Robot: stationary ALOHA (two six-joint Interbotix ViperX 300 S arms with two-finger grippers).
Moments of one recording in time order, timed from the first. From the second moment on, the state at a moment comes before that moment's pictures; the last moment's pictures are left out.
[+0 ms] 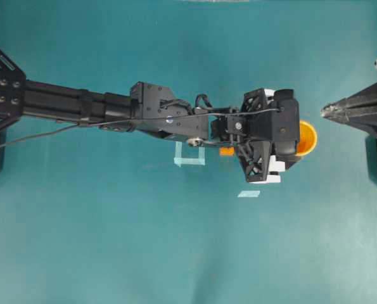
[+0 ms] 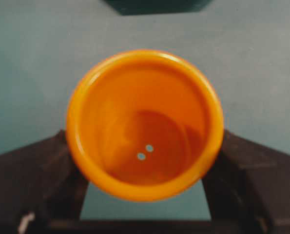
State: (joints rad) left arm 0.01 0.57 -0.10 0.02 -0.04 0.06; right arm 0.00 -0.99 1.06 0.06 -0.07 0.01
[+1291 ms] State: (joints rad) left arm 0.02 0.62 -0.21 0.02 0.16 0.05; right arm 0.00 -0.99 1.06 0.06 -0.07 0.00
